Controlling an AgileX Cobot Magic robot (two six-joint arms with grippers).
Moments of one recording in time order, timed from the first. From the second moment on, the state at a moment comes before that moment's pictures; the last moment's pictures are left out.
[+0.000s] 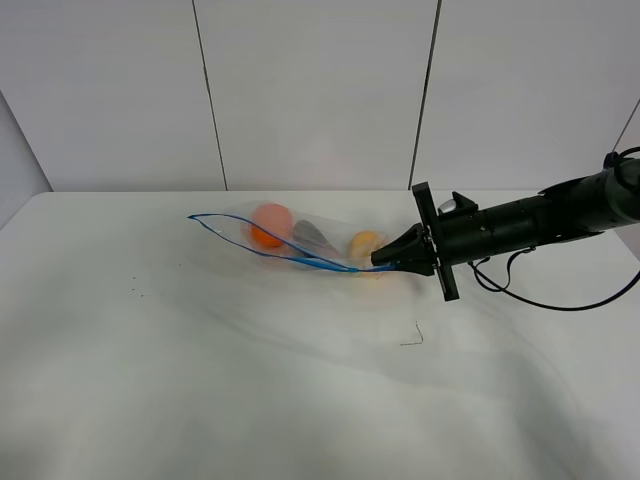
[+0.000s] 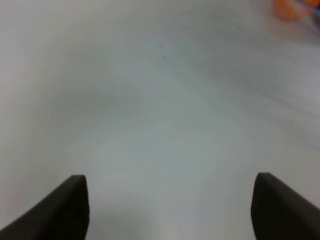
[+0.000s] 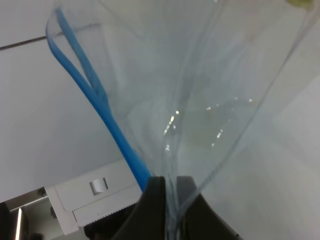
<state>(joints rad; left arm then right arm) 0.01 0.21 -0.65 0.00 1.05 -0.02 0.04 2.08 -1.13 1.39 1.20 -0.66</state>
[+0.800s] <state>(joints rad) 0.01 1.09 -0.95 -0.01 0.19 1.10 0.04 2.08 -1.13 1.39 1.20 -0.66</state>
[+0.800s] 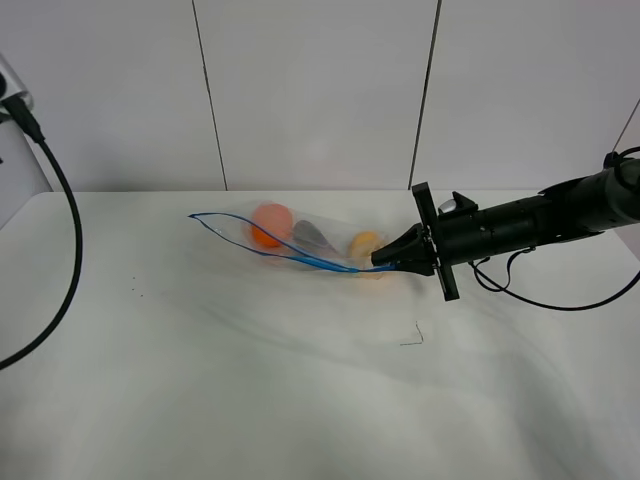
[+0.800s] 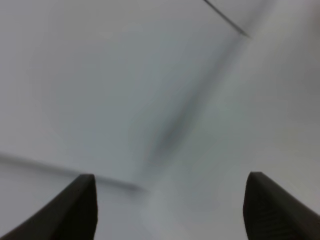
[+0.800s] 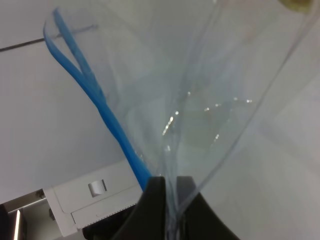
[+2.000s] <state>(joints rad) -0.67 1.60 -0.75 0.35 -0.59 1.10 0.04 2.08 -1.13 1.39 1.20 -0.66</state>
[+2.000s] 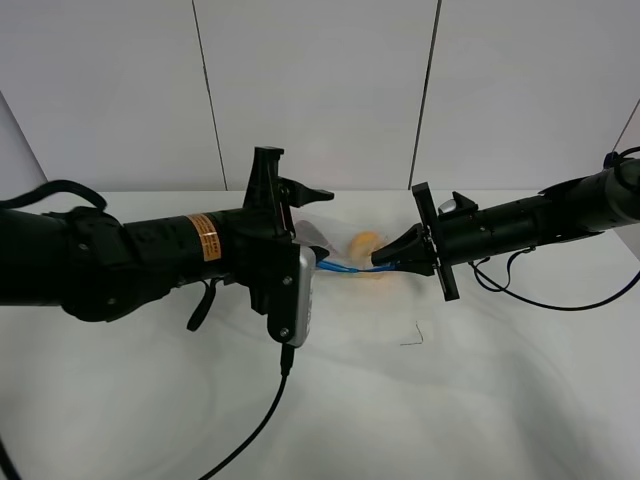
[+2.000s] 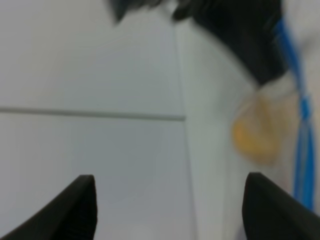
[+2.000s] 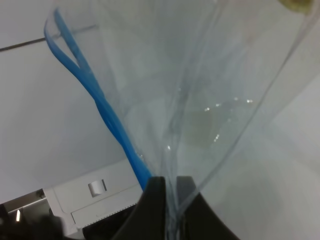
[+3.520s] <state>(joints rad) -0.68 1.97 -0.82 0.36 -0.91 0.86 0.04 2.08 -1.13 1.39 1.20 -0.66</state>
